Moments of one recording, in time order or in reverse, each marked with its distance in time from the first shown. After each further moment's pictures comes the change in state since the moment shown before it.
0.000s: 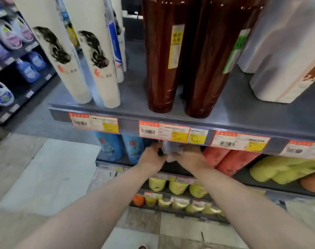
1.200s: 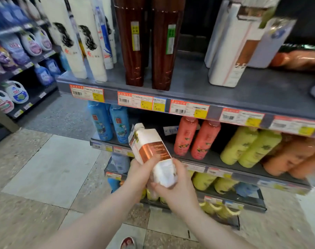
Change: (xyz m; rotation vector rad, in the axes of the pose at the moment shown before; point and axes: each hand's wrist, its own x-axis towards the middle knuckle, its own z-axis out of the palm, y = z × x) left_hand -0.152 0.019 0.069 -0.940 0.121 -0.291; right_hand -0.209 0.039 -0.014 0.470 0.045 -0.083
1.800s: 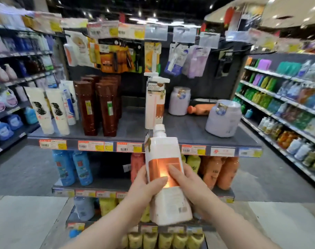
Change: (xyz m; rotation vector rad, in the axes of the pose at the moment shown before) left_hand -0.173 0.056 0.113 0.126 -0.515 0.294; right_hand -0.104 -0.069 -0.201 0.363 -0.012 -0.046
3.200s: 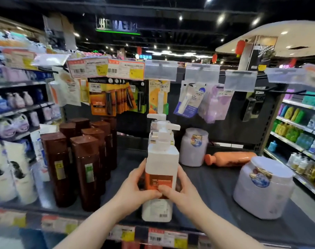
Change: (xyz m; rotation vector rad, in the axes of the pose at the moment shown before) left_hand 0.225 0.090 -0.053 0.484 0.072 0.317; right_hand 0.242 -0.052 -0.043 -0.131 -0.091 -0.486
